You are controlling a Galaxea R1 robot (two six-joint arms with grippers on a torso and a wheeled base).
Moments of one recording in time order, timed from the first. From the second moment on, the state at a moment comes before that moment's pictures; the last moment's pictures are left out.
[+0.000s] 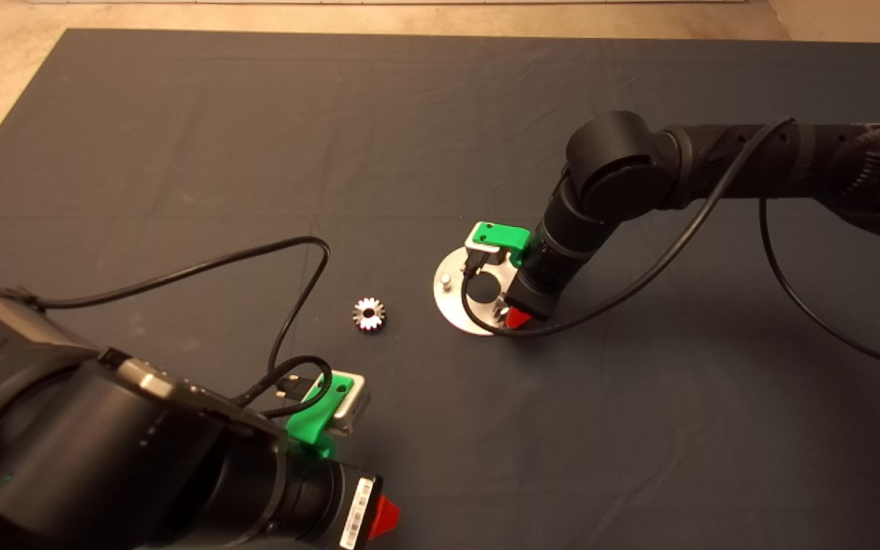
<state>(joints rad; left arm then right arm) -0.23 2.44 -0.34 0.50 1.49 -1.79 0.34 2.72 -1.17 -0.27 -1.44 0.52</state>
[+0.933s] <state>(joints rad) -0.23 2.44 -0.34 0.50 1.49 -1.79 0.34 2.69 -1.17 -0.27 -1.43 0.50</state>
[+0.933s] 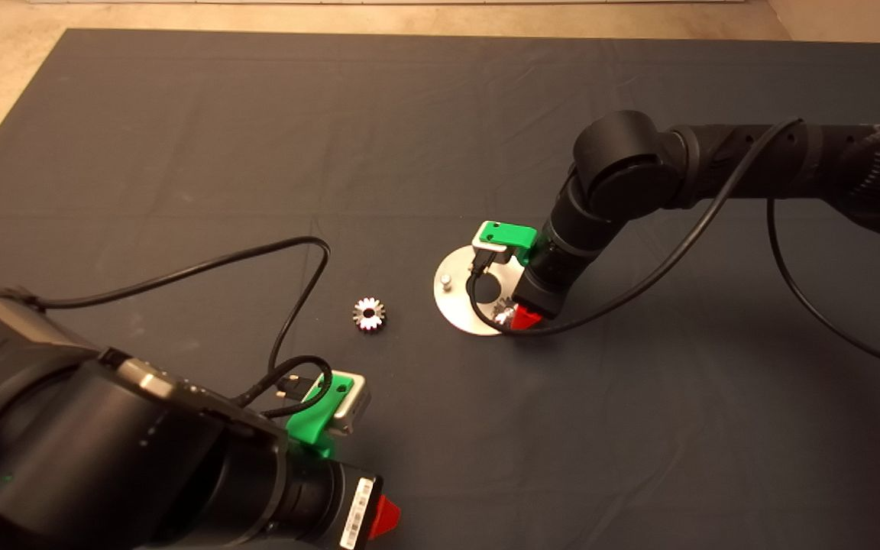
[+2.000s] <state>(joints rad) -0.23 2.44 -0.34 0.50 1.49 -1.79 0.35 2.62 -1.28 -0.26 -1.35 0.49</state>
